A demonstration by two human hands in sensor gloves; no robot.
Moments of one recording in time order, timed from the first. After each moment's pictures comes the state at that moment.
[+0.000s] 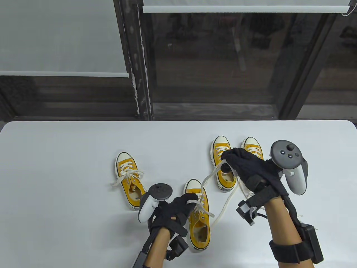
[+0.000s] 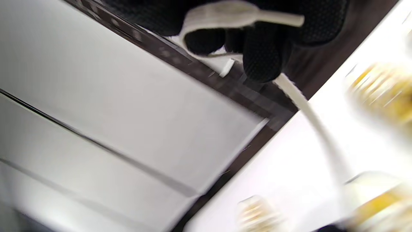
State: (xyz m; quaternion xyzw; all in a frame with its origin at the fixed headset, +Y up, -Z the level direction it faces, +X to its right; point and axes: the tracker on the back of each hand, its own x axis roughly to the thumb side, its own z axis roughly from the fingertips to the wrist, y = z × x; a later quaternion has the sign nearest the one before) left_hand -0.090 -0.721 -0.327 -0.36 -0.04 0.53 0.77; right_hand 0.187 -0.547 -0.339 0.03 0.03 0.90 0.42
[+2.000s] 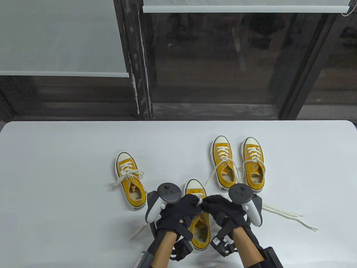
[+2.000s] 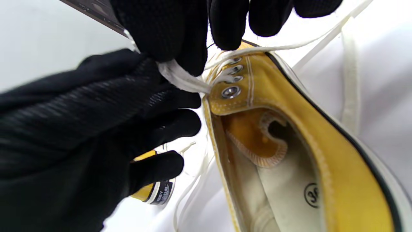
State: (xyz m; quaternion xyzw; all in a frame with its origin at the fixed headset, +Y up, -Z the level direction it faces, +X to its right) left_hand -0.065 -0.718 -0.326 -0.29 -0.04 0.39 0.87; right_hand 0.144 -0.728 -0.330 -0.03 0.22 0.85 0.48
